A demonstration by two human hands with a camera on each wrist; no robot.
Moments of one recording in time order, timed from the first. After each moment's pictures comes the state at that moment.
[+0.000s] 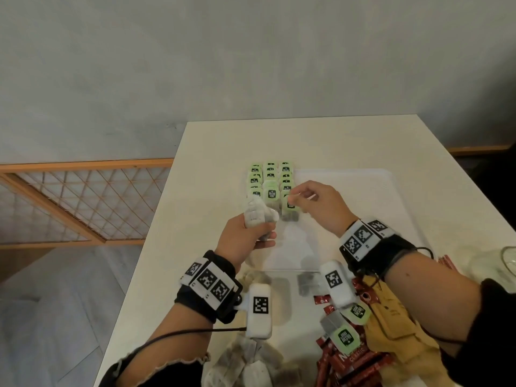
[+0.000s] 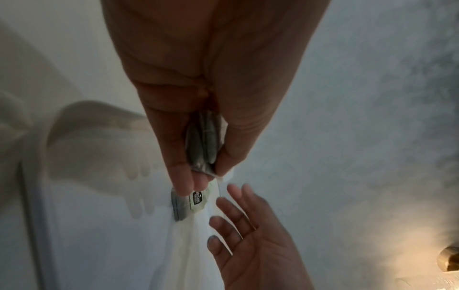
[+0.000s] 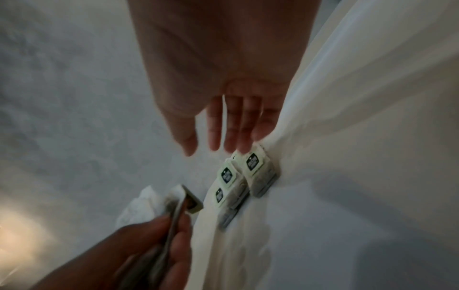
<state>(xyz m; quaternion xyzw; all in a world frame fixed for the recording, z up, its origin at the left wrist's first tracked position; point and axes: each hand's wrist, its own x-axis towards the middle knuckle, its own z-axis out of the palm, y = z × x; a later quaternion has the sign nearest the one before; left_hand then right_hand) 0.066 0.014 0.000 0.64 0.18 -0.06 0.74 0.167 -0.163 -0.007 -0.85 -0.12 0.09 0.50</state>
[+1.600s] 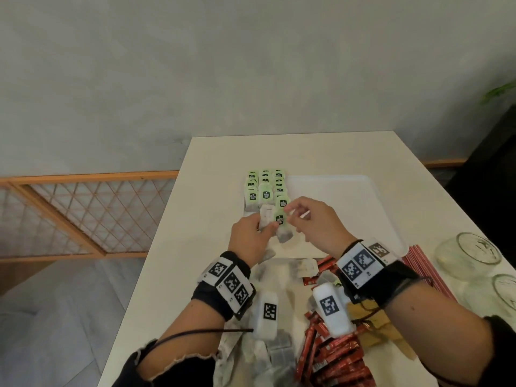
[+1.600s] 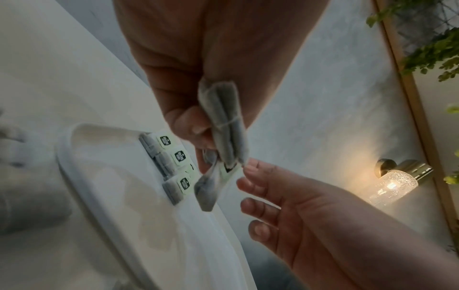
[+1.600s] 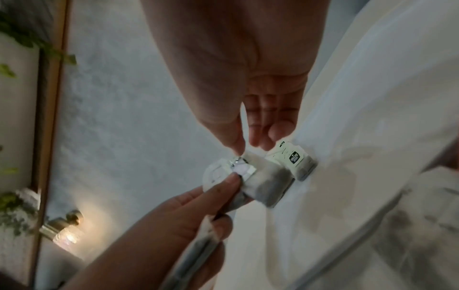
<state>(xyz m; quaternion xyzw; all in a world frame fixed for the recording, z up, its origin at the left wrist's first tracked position) 0.028 -0.014 0.019 0.90 0.08 0.06 0.42 0.073 -0.176 0.036 -0.86 -0.14 0.08 0.49</state>
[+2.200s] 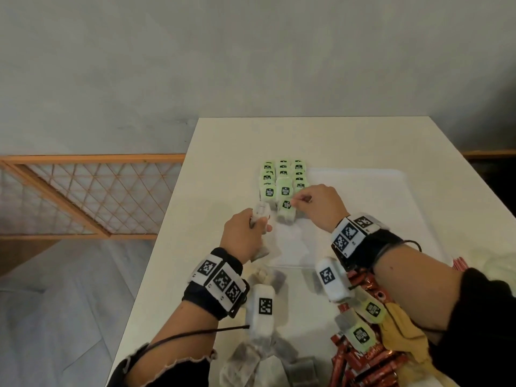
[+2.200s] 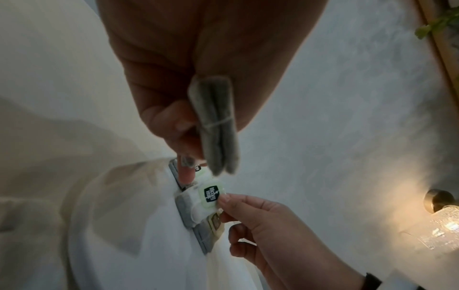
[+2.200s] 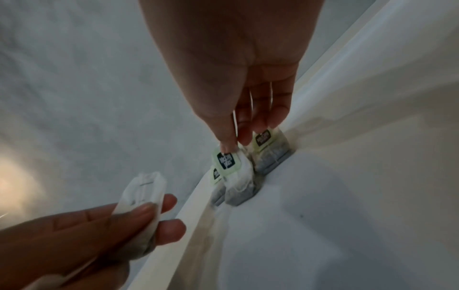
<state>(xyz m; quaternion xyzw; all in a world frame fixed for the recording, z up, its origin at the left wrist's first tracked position) 0.065 0.042 -0.015 0.87 0.15 0.00 0.47 0.164 -0.130 -0.011 -0.93 -0.16 0.07 0.34</state>
